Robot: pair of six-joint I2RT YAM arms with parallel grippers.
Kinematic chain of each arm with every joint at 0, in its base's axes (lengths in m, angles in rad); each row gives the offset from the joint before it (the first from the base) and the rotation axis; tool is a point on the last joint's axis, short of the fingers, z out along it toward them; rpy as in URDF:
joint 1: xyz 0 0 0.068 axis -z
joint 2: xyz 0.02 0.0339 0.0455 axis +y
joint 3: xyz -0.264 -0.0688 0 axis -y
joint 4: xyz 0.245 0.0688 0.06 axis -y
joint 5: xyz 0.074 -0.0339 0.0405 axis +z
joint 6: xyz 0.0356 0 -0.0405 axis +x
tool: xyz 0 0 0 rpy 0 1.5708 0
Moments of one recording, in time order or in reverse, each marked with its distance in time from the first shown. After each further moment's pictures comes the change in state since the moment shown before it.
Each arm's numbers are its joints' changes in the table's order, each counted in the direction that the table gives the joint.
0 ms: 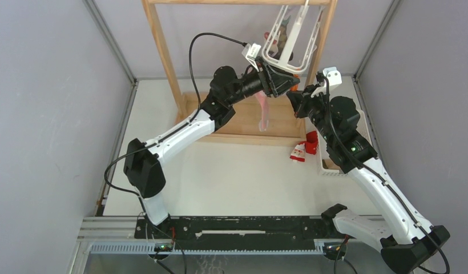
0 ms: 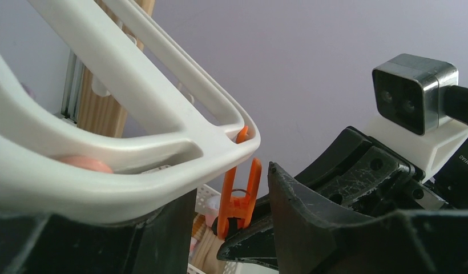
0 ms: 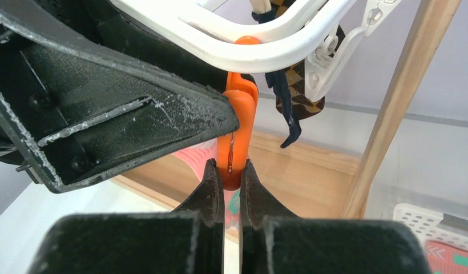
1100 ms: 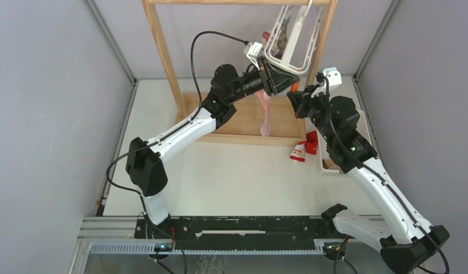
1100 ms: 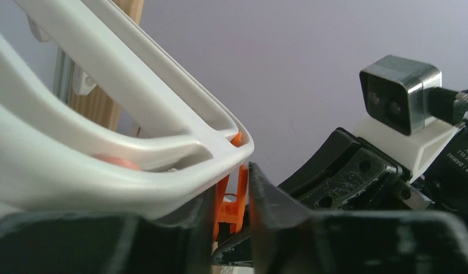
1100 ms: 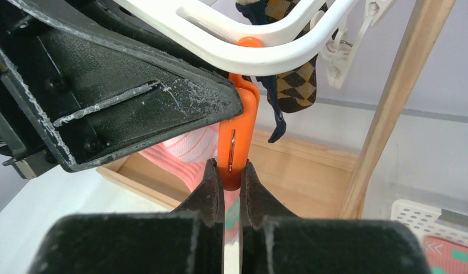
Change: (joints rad) left arm 0.001 0.028 0.043 -0.002 -0.040 -0.016; right arm 0.006 0.002 -0.004 -0.006 -0.003 0.004
